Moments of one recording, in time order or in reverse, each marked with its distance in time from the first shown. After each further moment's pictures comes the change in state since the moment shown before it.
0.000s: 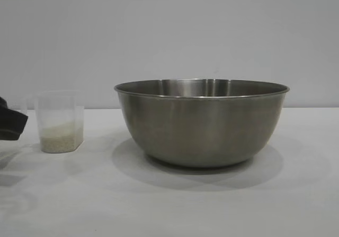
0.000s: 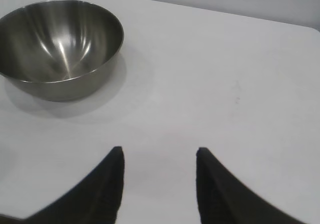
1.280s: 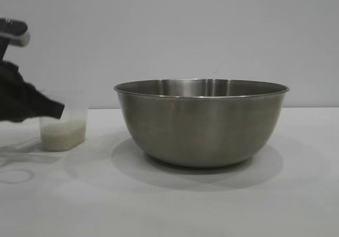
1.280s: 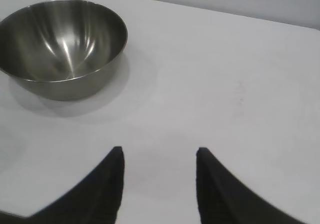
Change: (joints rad) left arm 0.002 -0.150 -0.148 0.156 0.004 0.292; right arm 0.000 0.000 0.000 0.000 0.000 0.000
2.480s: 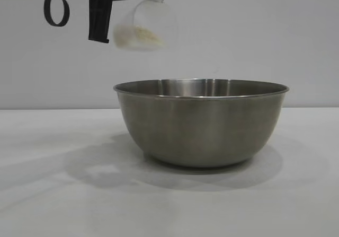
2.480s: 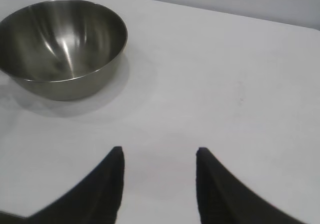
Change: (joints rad) left arm -0.103 -0.087 -0.346 0.832 0.325 1.197; right arm 0.000 0.000 0.000 0.002 0.000 0.000
